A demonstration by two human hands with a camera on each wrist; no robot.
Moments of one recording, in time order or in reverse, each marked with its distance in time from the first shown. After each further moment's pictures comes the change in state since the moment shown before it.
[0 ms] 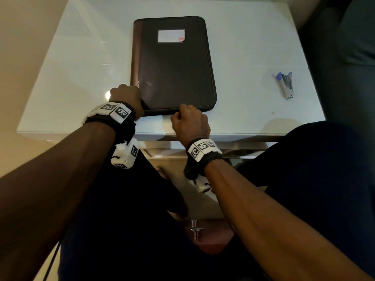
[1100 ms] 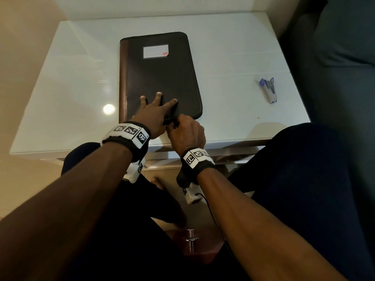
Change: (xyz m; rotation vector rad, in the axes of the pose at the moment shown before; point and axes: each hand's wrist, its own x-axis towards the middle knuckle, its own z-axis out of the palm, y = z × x) left_hand 0.004 0.066 0.020 -0.127 -0.034 0.416; right_hand 0.000 0.018 -0.004 0.127 0.137 0.114
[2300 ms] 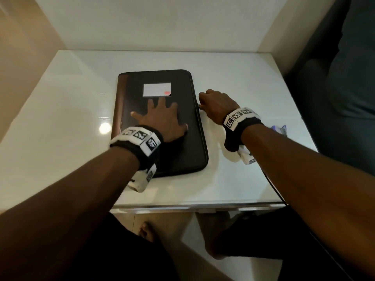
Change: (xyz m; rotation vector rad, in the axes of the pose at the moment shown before) left_hand 0.100 0.020 -0.074 -0.056 0.168 -0.154; right_hand 0.265 0.037 -0.065 -0.617 -0.313 -0.427
